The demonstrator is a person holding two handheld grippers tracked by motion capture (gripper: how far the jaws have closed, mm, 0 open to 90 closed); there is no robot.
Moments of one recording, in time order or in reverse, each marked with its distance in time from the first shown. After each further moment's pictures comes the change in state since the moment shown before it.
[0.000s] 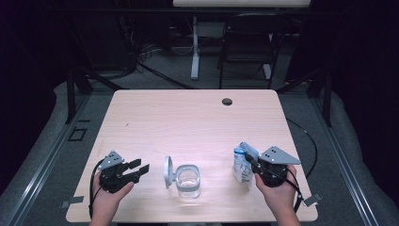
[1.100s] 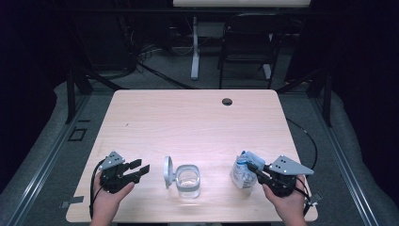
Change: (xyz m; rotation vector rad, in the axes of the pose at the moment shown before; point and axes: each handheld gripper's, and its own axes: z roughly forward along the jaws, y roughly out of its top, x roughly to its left) left arm 0.000 -0.001 0.001 0.005 0.000 0.005; right arm -0.009 -0.022 -0.019 -0.058 0.134 -0.015
